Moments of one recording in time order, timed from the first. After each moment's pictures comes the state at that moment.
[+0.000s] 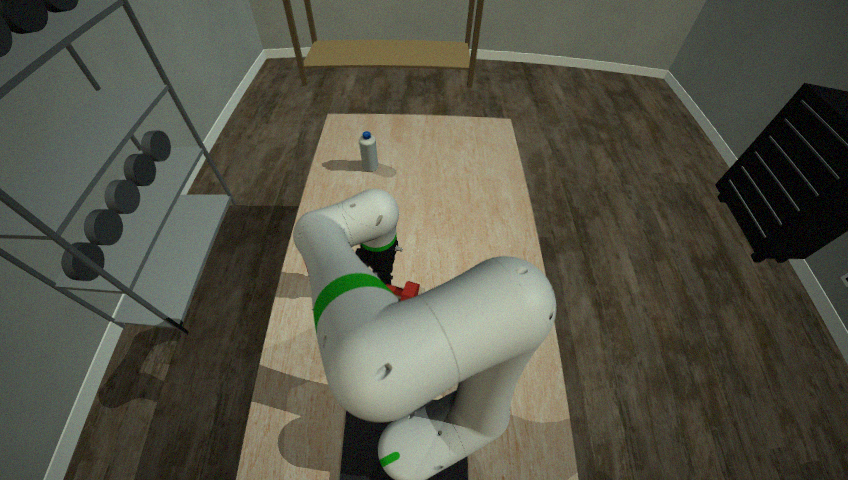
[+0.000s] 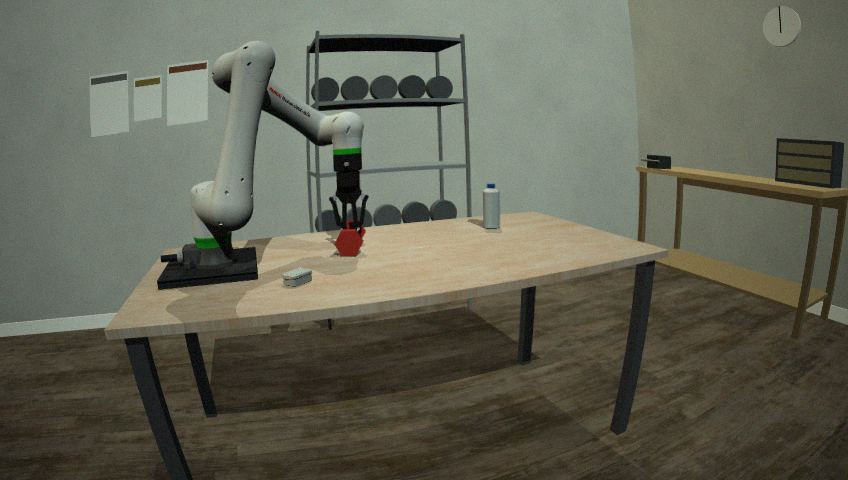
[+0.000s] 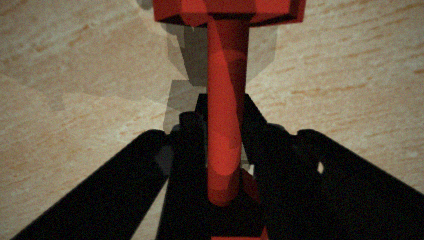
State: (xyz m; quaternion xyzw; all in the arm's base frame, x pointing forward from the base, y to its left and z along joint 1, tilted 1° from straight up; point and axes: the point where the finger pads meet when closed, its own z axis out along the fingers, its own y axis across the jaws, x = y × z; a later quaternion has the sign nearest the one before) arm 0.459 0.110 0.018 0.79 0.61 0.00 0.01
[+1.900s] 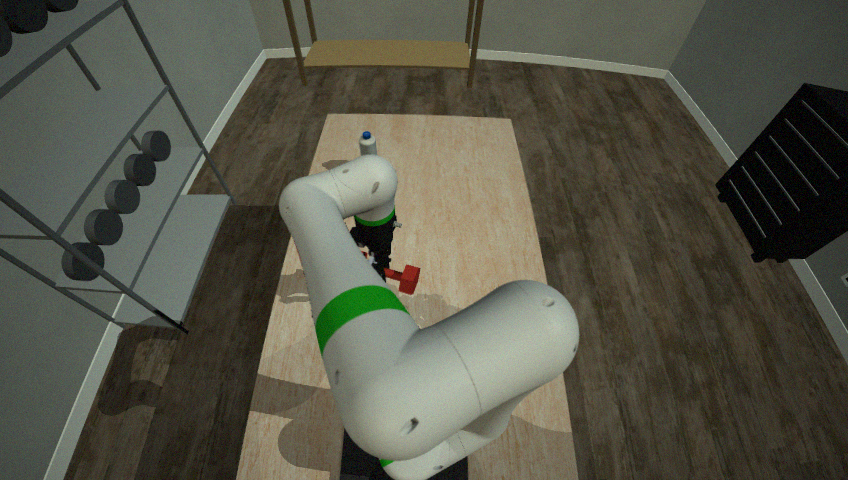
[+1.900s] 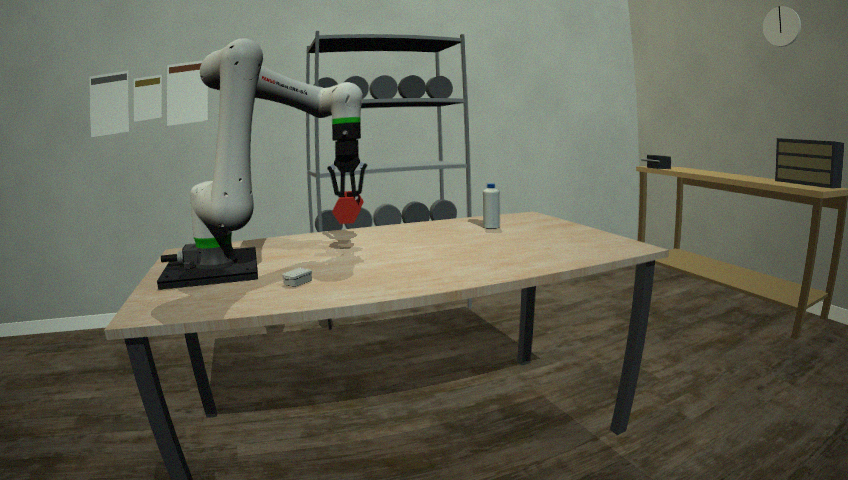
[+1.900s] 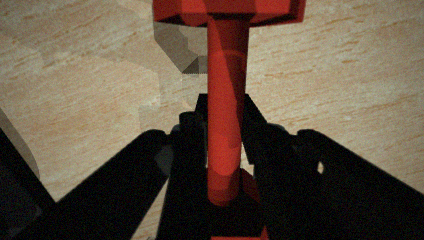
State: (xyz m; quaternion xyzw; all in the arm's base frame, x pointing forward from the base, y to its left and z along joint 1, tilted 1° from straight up) arm 0.457 0.111 0.119 0.79 0.61 0.00 0.01
